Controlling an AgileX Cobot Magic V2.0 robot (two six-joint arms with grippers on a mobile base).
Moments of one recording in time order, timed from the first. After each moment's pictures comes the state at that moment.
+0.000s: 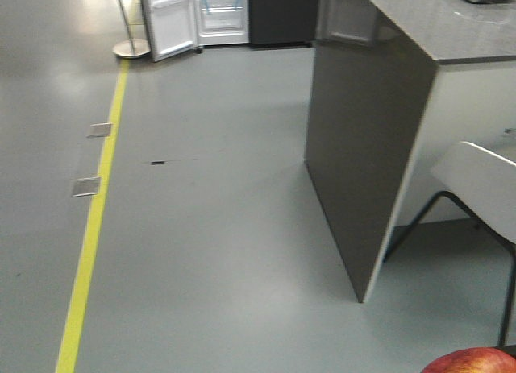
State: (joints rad) left arm -0.02 -0.01 0.02 -0.01 0.04 -0.11; right arm 0.47 0.48 -0.68 0.39 1.05 -0.43
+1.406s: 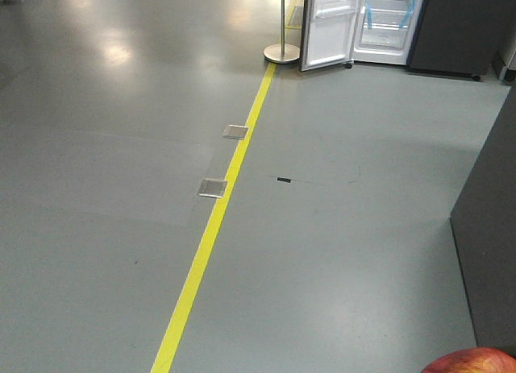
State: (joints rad) left arm -0.02 -0.01 0.02 -0.01 0.04 -0.11; right arm 0.47 0.48 -0.68 0.39 1.05 -0.43
